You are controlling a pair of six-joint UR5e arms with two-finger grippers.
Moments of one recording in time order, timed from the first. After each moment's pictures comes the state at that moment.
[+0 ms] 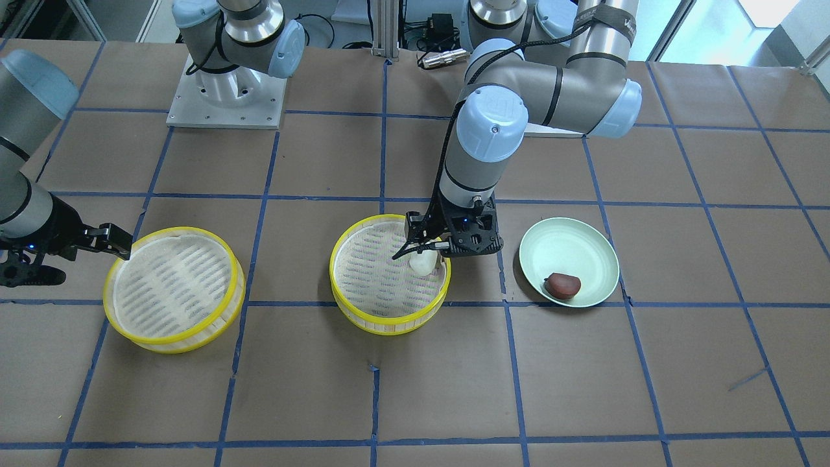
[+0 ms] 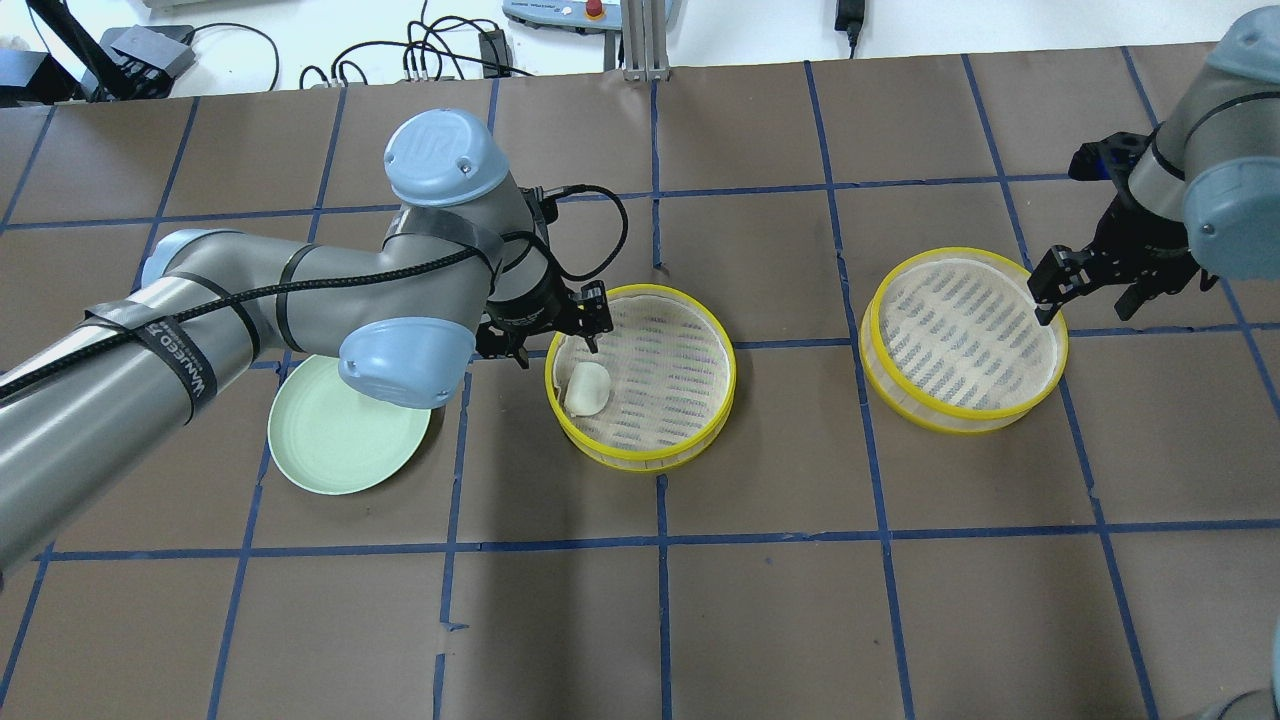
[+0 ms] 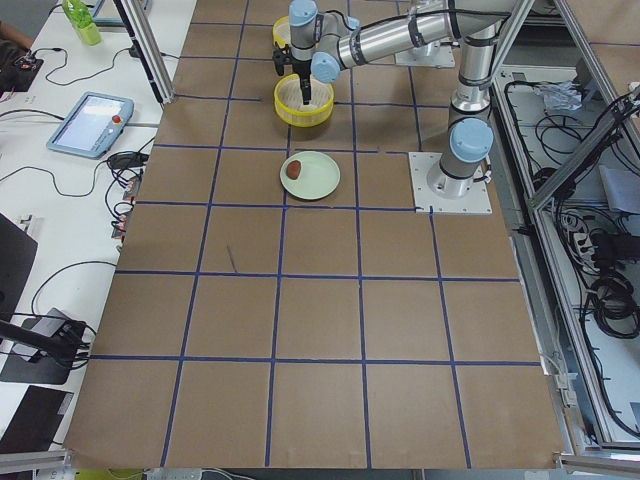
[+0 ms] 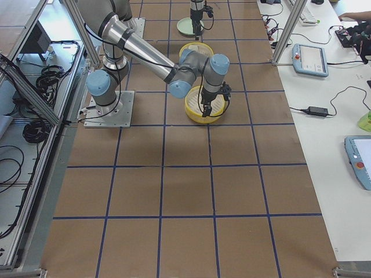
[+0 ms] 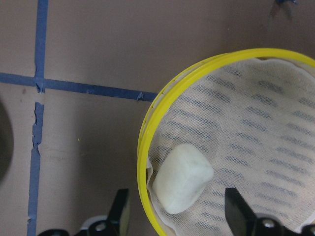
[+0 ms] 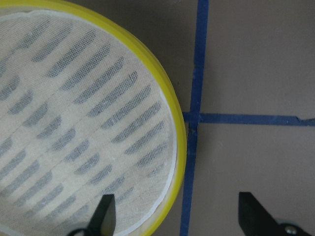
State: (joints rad) left arm -1.78 -1.80 -1.85 -1.02 1.49 -0.34; right arm 1.17 -1.29 1.85 -2.03 -1.62 -0.45
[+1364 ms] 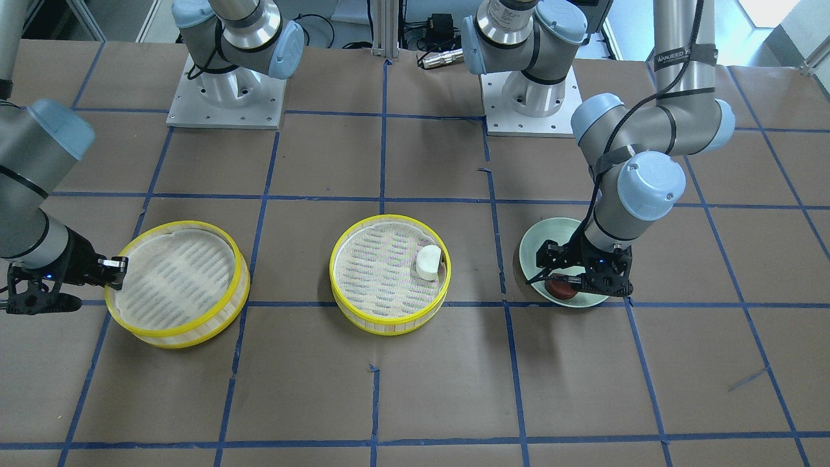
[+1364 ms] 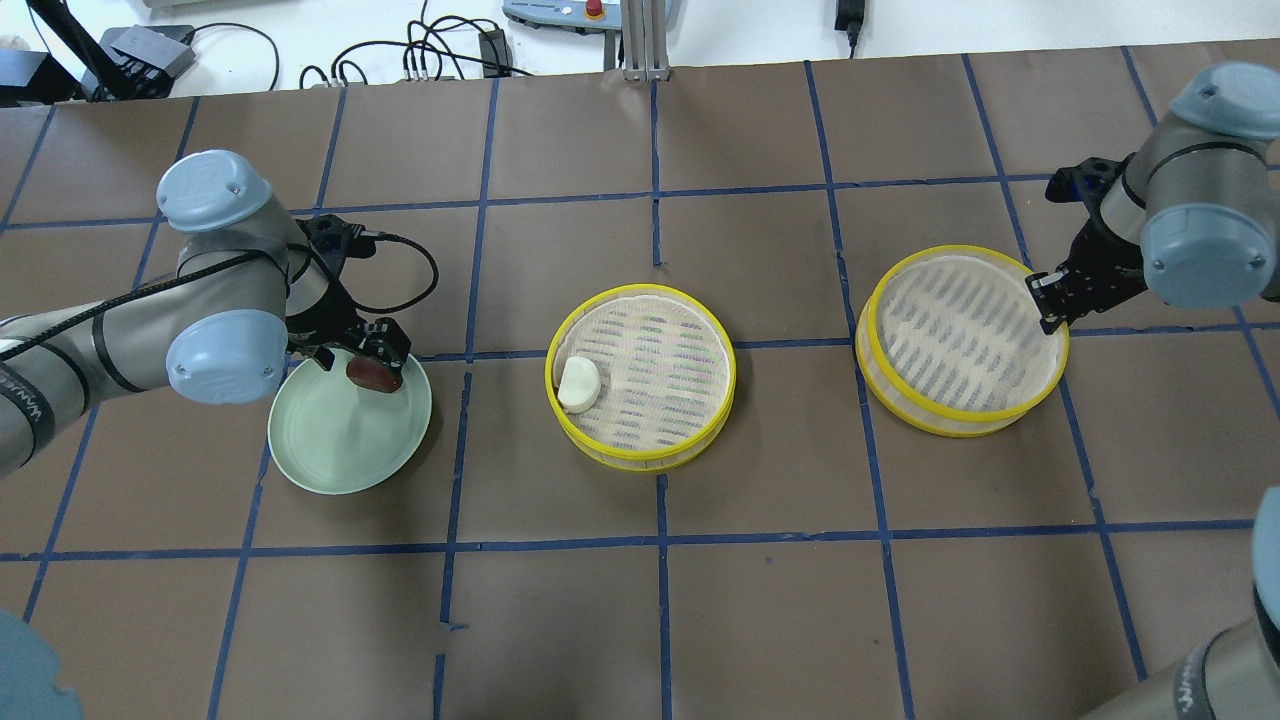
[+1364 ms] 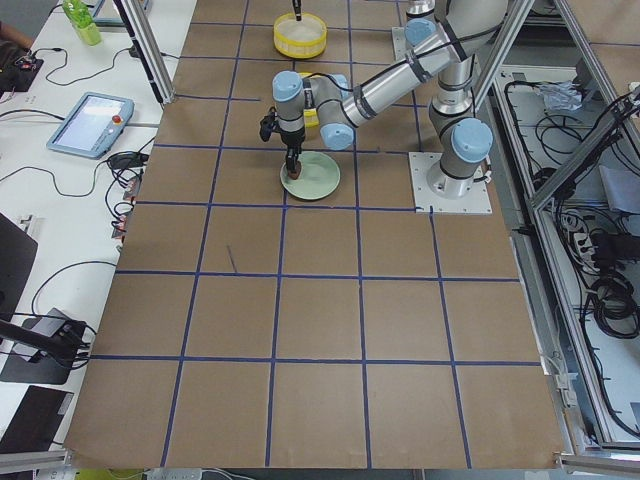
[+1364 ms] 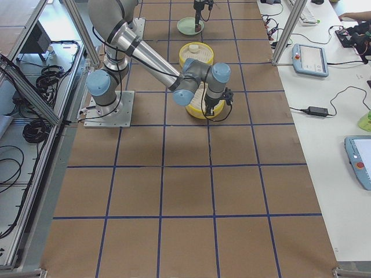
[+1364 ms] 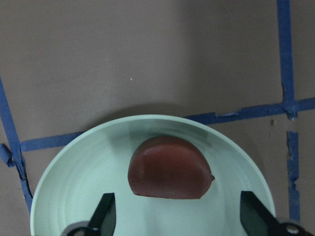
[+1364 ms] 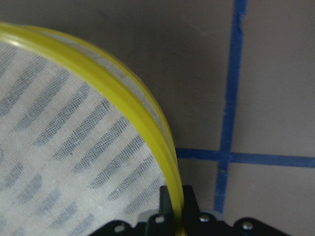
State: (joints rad) left arm -1.38 -1.87 -2.00 -0.88 1.59 0.33; right arm 1.21 -1.25 1.83 -2.06 -1.53 -0.43
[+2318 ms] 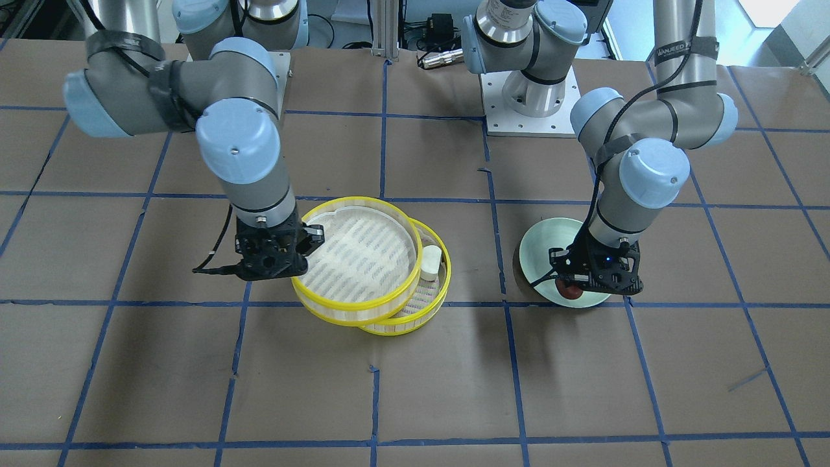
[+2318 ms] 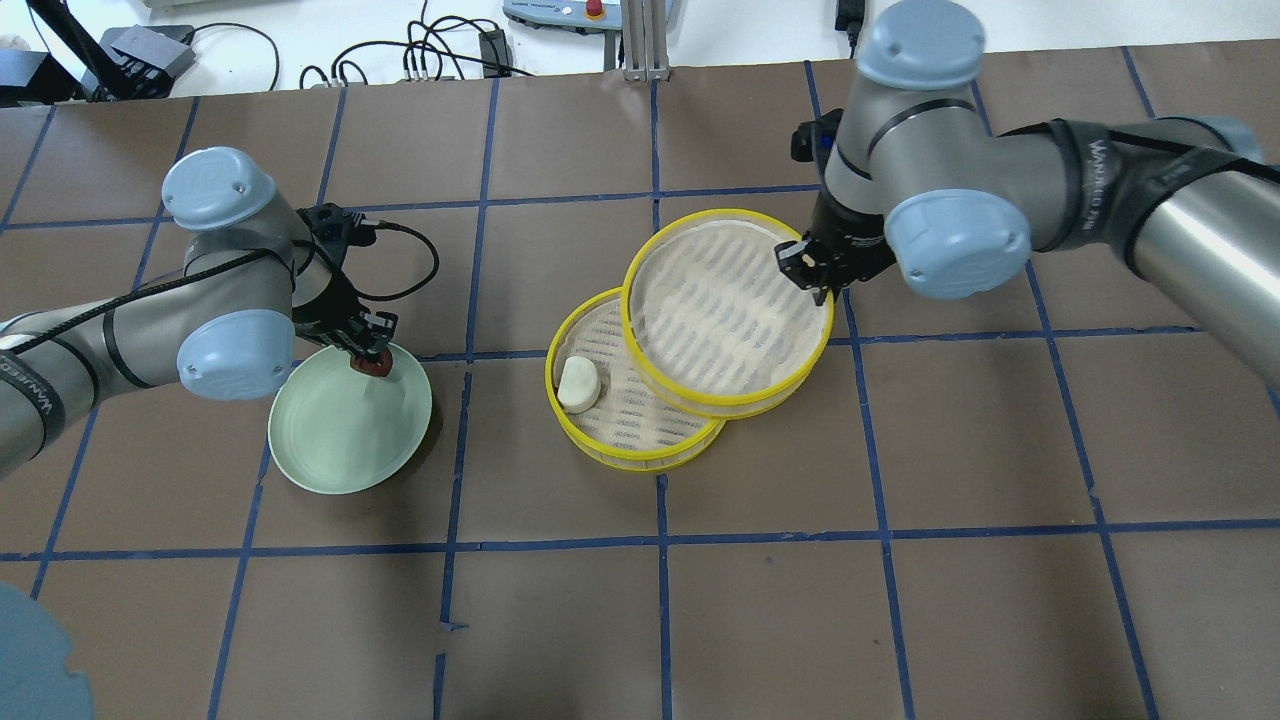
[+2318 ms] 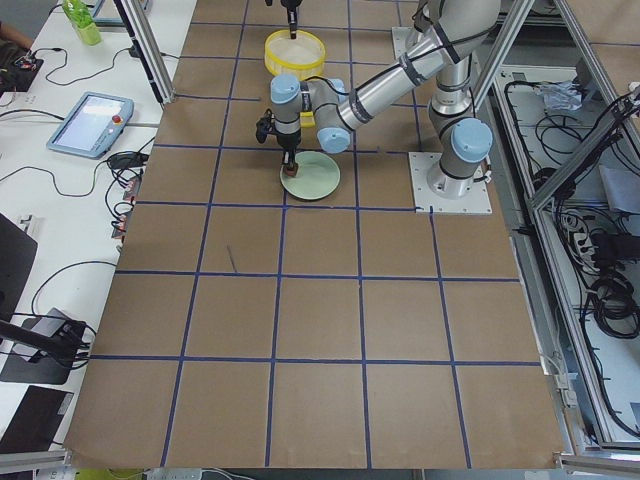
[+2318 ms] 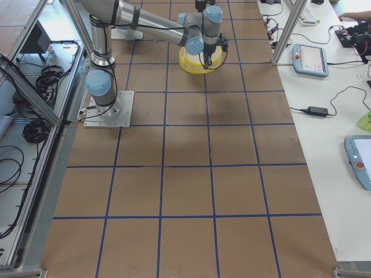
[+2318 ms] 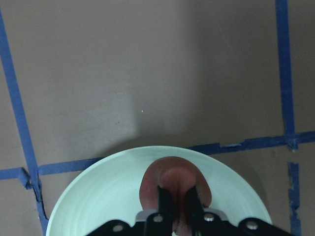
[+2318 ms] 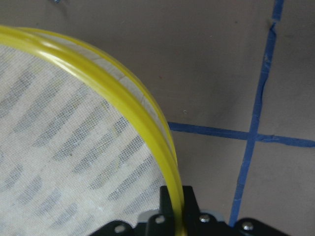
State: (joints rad) left arm -1.39 -1.79 -1.98 -0.88 1.60 0.30; right arm 1.78 -1.28 1.73 -1.99 -1.60 0.05
